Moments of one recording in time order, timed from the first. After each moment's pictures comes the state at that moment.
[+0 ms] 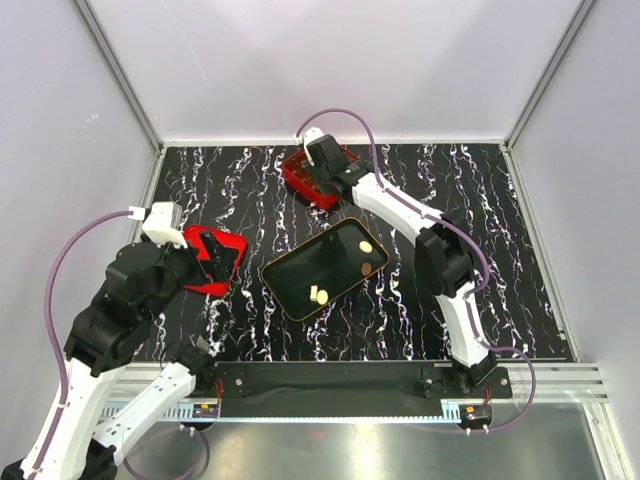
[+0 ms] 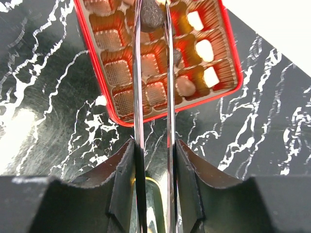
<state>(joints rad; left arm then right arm) -0.48 0.57 1.09 -0.89 -0.15 -0.39 0.67 2.18 1.97 -0.48 0.35 -0.12</state>
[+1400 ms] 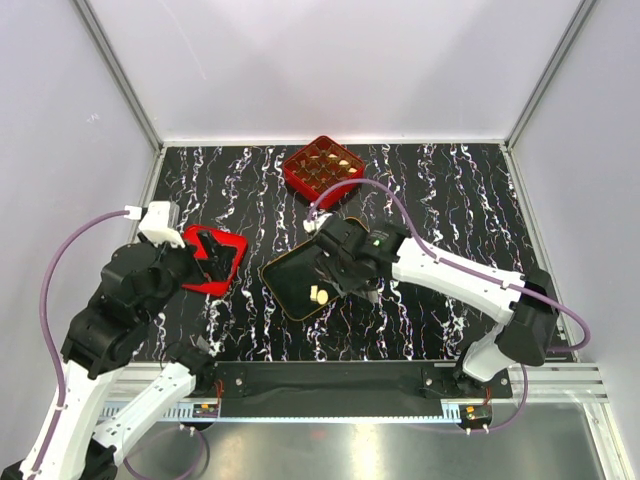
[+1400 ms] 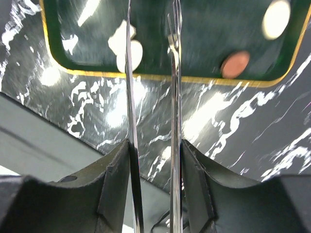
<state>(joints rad) -0.48 0.57 1.11 -0.88 -0.15 -0.37 1.02 1.56 1.41 -0.97 0.18 0.28</state>
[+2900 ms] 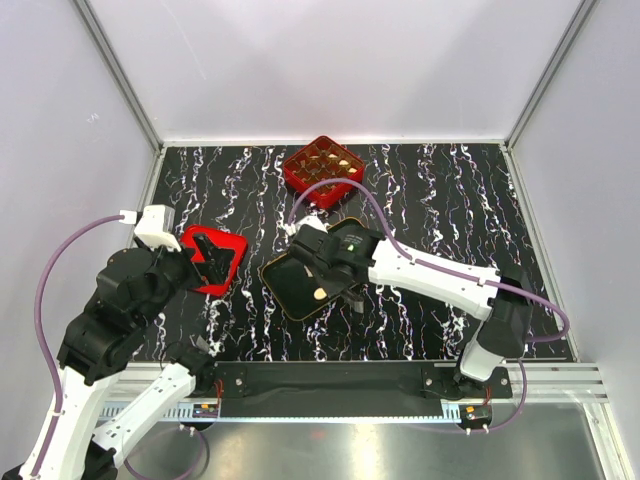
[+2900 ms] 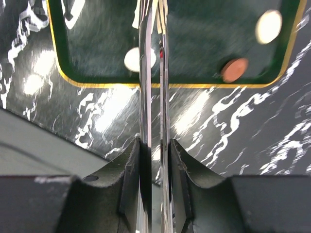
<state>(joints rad) -0.48 0.54 1.11 -0.90 -0.16 -0.39 1.13 1.67 1.54 -1.05 0.30 0.41</state>
